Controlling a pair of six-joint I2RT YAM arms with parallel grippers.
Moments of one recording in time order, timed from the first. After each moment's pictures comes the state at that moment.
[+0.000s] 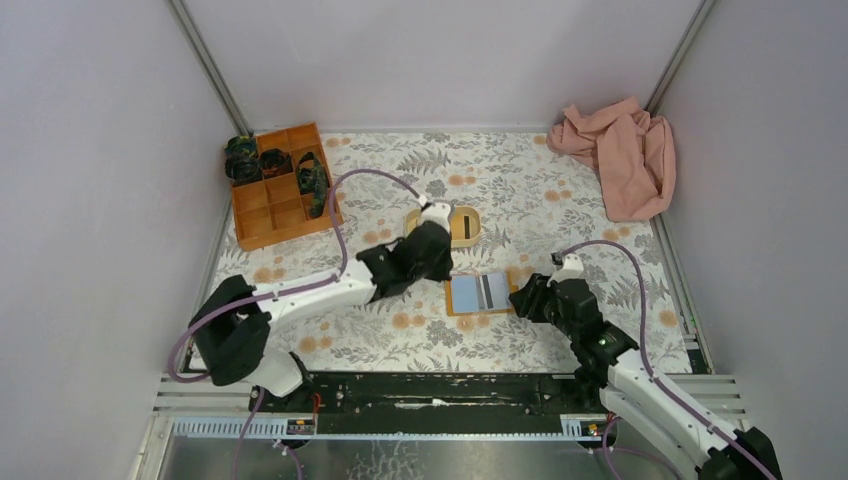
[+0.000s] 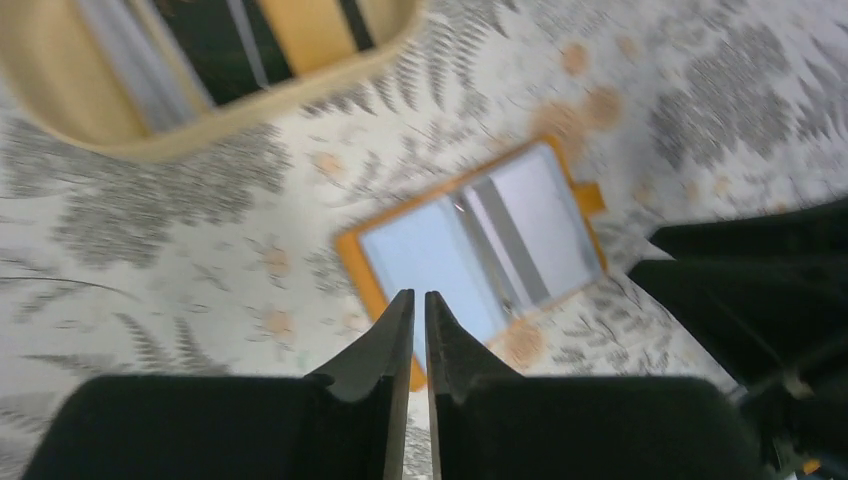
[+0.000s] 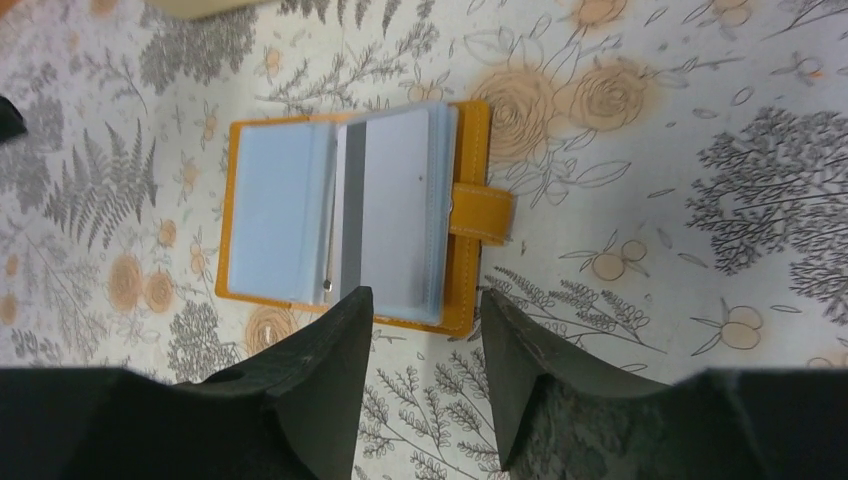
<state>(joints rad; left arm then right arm) -0.87 1.52 1.05 -0.27 -0.21 -0.57 0.52 0.57 0.15 -0.11 0.06 0.58</state>
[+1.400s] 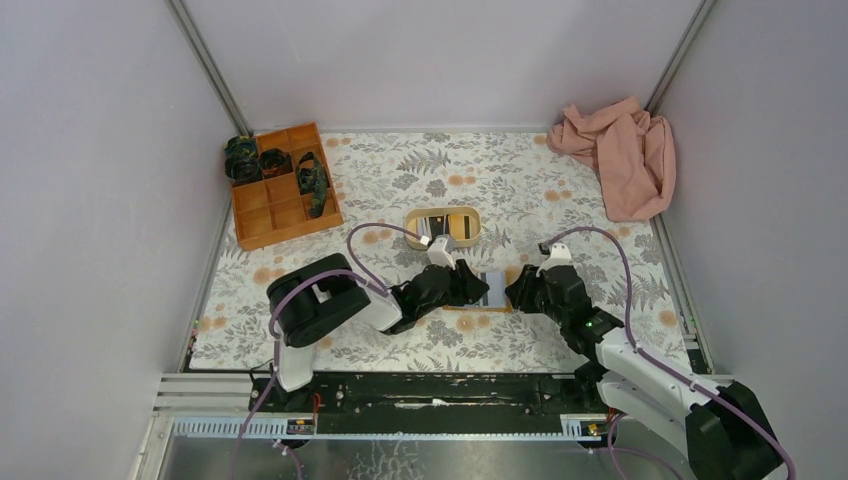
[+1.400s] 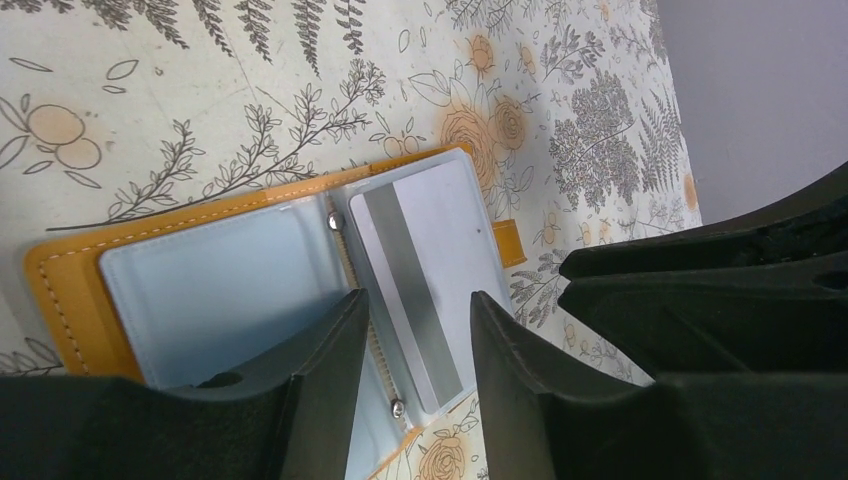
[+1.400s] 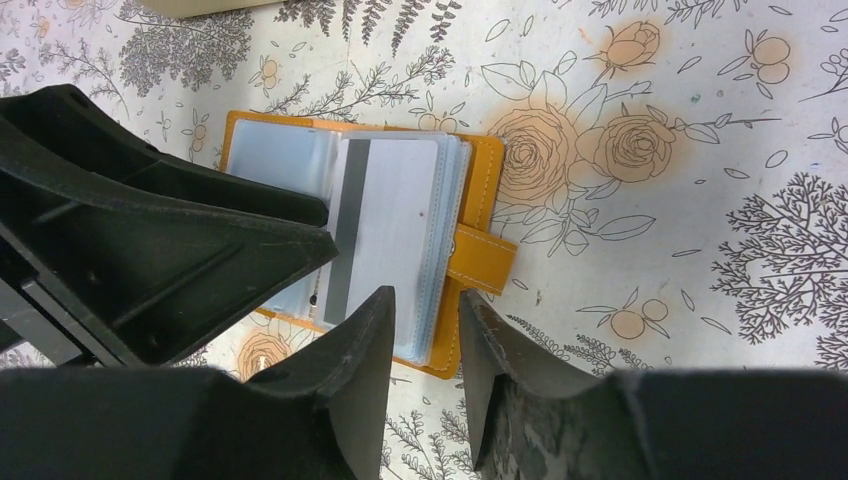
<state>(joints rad) -0.98 1.90 0.66 0.85 -0.15 -0.92 0.52 0.84 0.22 0.05 0.03 0.52</state>
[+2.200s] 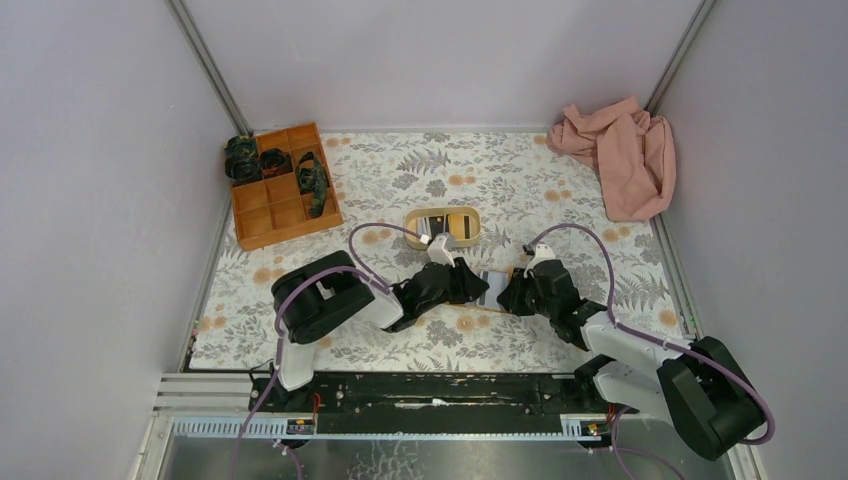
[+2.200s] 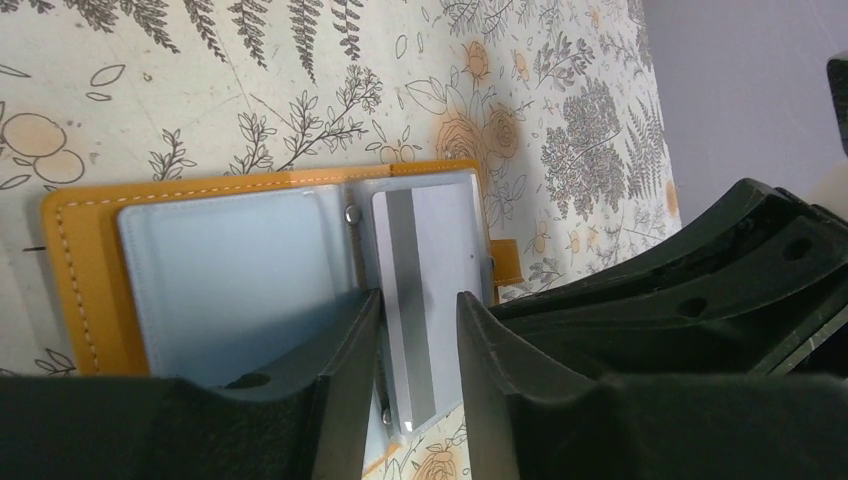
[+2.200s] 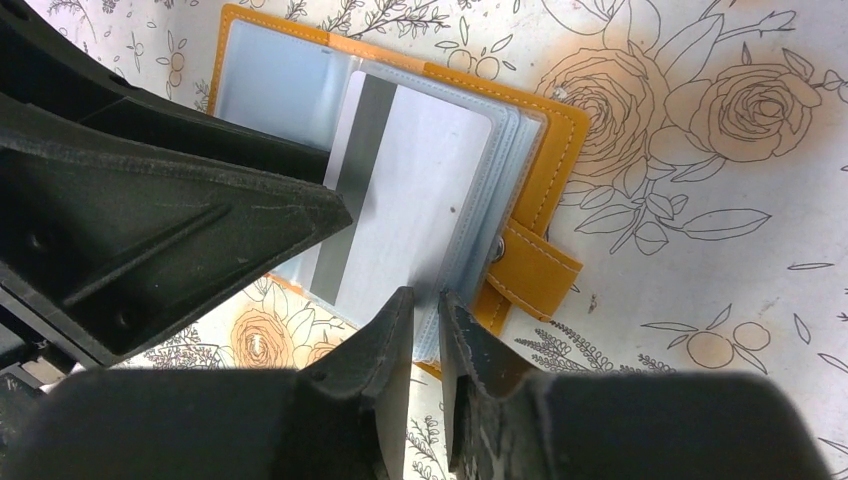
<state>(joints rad) -0.97 1.94 0.68 0.88 -0.10 -0.96 0.52 1.08 0.24 0.15 -0.10 0.52</state>
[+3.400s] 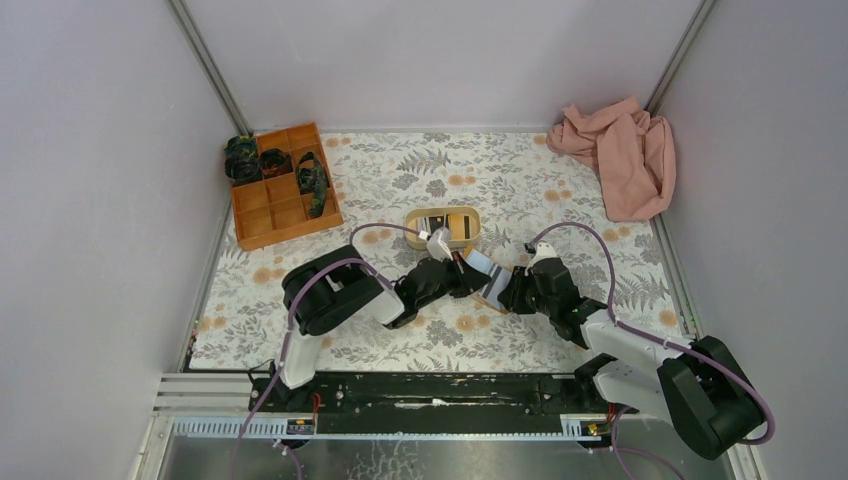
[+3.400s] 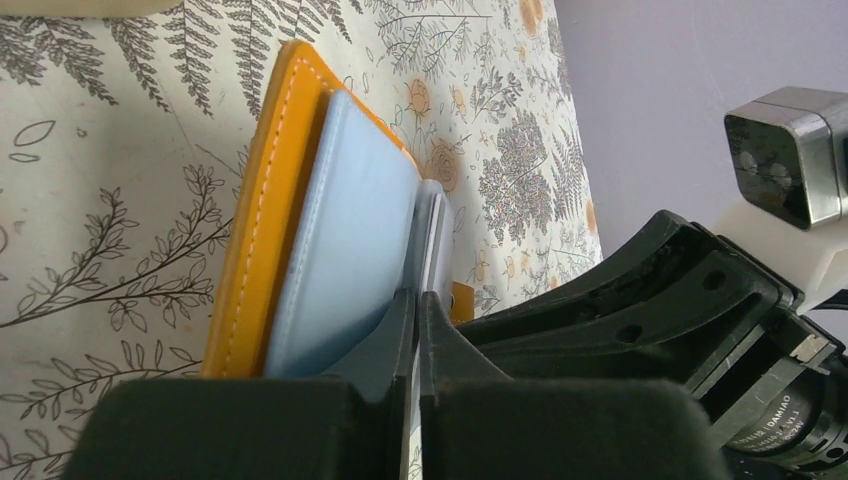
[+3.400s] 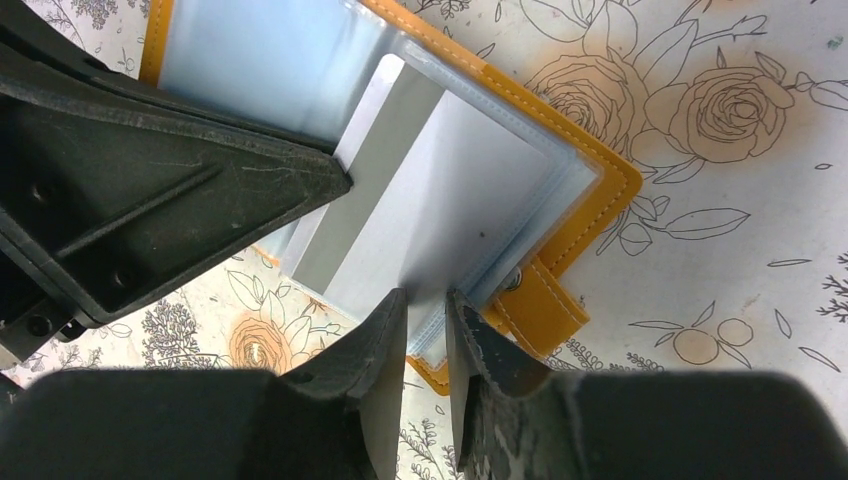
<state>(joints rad) -0.93 2.02 0.70 1.06 0.00 -1.07 0.52 1.09 0.26 0.12 -0.08 0.53</state>
